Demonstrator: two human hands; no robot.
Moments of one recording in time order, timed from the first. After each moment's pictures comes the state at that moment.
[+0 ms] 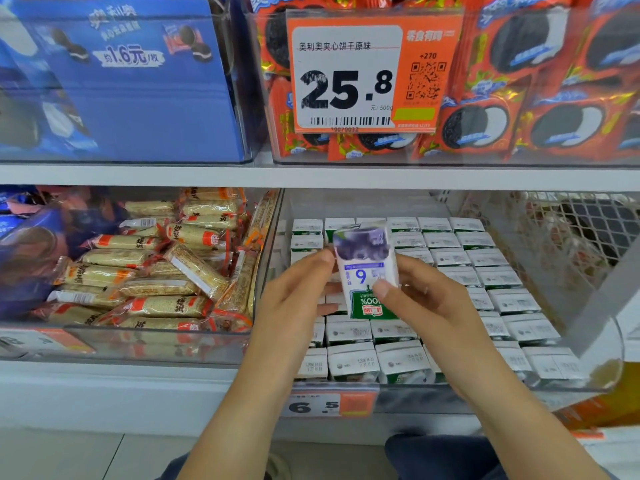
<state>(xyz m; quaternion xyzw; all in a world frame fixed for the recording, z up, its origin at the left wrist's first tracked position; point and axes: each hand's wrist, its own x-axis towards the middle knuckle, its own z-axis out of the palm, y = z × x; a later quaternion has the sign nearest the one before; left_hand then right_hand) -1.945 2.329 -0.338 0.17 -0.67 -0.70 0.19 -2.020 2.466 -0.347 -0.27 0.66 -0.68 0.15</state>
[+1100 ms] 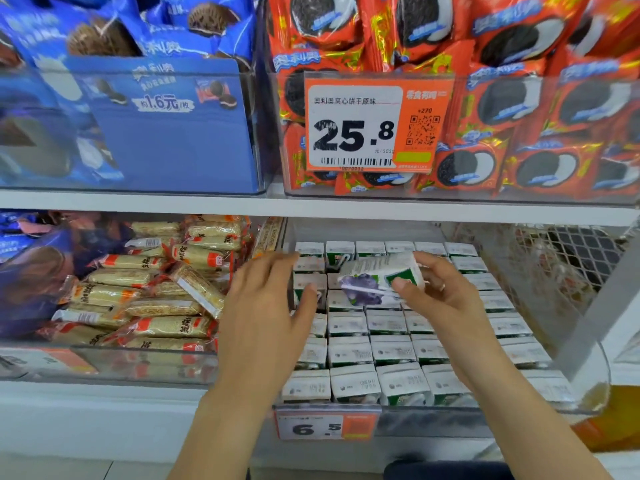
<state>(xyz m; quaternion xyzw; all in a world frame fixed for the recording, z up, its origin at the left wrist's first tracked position) -1.943 2.289 -0.347 0.17 -0.91 -0.18 0.33 -2.057 2.466 -0.351 -0.21 0.68 -0.70 0.08</state>
